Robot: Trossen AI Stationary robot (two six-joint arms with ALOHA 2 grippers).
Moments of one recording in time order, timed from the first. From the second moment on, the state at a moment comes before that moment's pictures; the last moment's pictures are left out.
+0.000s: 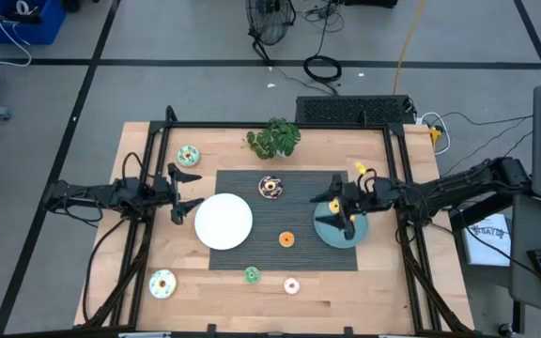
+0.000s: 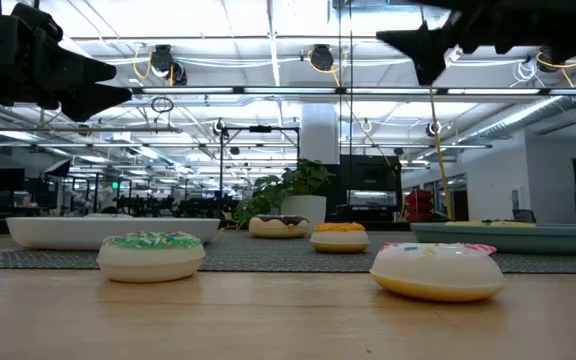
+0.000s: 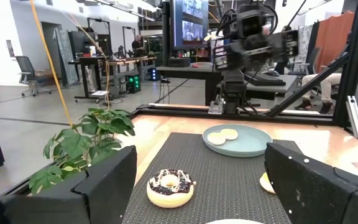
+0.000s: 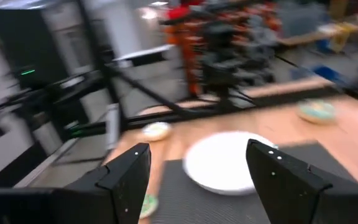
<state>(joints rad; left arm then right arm) -0.09 0.01 0.01 0.08 -0.28 0.02 0.13 1.01 0.41 0.60 -0.02 0.22</state>
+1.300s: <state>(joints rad) -0.09 0.01 0.01 0.08 -0.28 0.02 0.63 1.72 1.25 -0.21 0.39 0.26</state>
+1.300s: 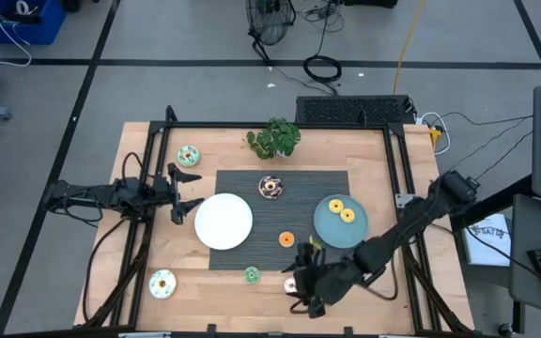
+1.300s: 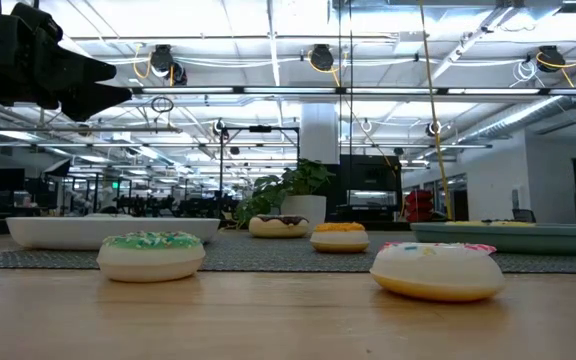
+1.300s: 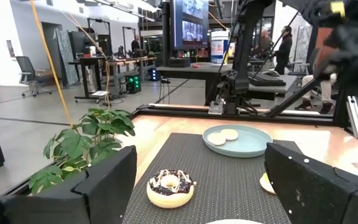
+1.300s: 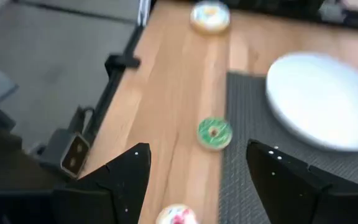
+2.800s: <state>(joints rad) -0.09 0.02 0.01 0.08 -0.28 0.02 0.69 1.96 1.02 0.01 0.45 0.61</state>
